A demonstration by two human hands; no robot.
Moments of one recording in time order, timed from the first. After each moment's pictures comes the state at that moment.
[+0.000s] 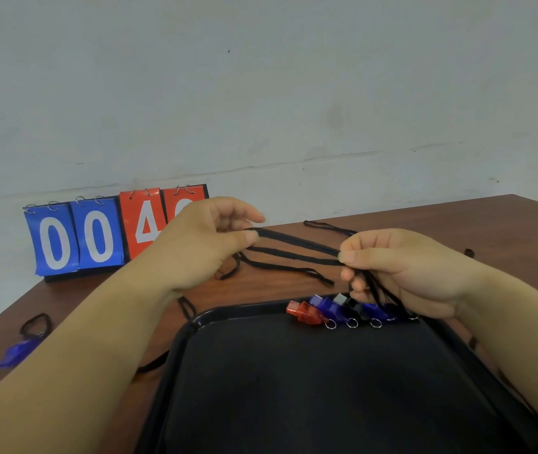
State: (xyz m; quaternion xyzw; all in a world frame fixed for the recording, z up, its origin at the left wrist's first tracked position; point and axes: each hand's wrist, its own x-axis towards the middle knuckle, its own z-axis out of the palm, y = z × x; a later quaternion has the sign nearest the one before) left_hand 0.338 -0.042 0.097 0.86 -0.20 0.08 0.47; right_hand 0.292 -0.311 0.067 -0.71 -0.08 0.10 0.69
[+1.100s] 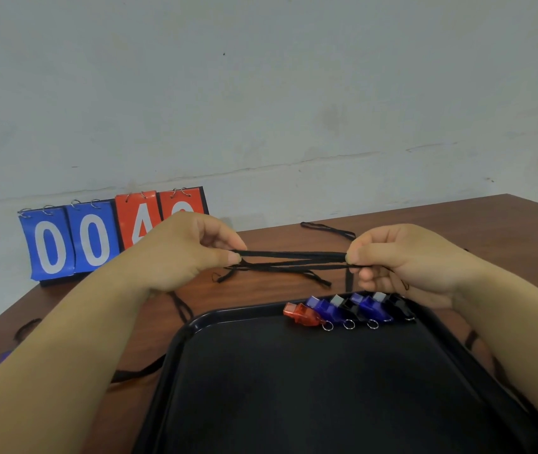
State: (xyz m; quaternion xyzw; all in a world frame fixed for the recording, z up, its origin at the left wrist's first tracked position) left_hand 0.343 -0.023 0.103 0.90 -0.19 0.03 0.38; right_hand 0.298 -0.323 0.068 -0.74 0.00 0.05 0.68
